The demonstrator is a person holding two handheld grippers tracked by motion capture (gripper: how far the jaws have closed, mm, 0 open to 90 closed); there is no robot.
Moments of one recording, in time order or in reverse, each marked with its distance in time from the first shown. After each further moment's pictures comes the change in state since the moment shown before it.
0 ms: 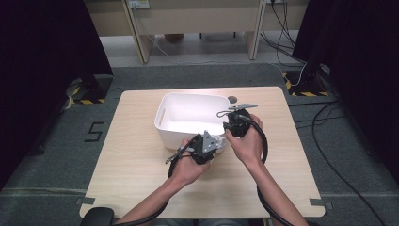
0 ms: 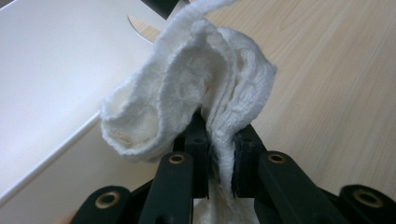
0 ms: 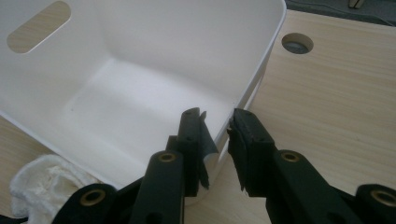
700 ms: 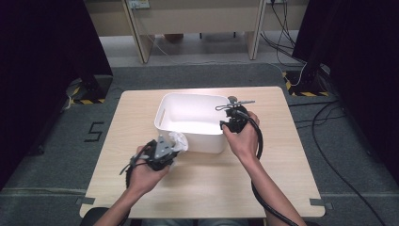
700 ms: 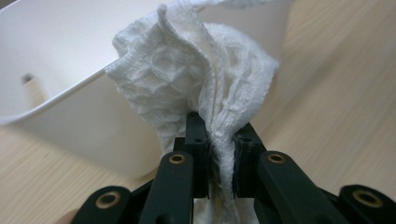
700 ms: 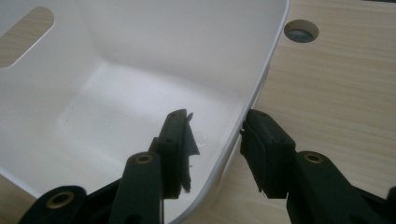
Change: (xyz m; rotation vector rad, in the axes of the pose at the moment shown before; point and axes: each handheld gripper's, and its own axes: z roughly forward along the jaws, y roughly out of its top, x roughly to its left) left arm 0.059 -0.080 -0.091 0.023 0.124 -0.126; right arm -0.003 0.010 0.019 0.043 0.000 0.073
